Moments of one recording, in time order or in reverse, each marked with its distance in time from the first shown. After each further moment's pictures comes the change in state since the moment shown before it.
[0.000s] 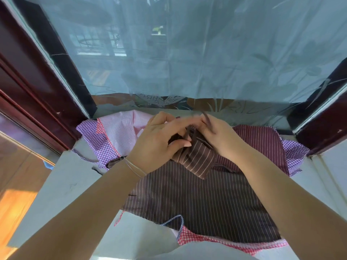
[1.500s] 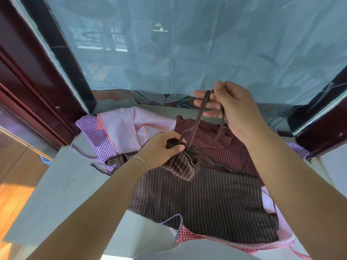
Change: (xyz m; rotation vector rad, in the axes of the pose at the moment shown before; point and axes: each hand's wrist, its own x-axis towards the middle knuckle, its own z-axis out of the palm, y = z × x) left_hand -0.020 -0.035 0.025 -0.307 -0.349 -0.638; right_hand 0.026 -0.044 -0.032 0.826 0.207 0.123
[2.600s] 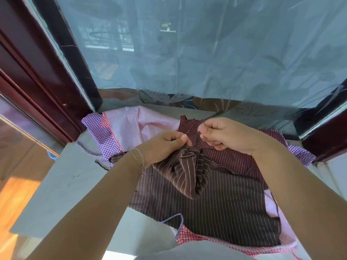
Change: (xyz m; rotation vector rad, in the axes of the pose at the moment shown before) left_hand -0.005 0.022 -0.009 -0.356 -0.186 -0.084; right_hand -0.009 0.032 -0.021 -0.474 -0.555 0.282
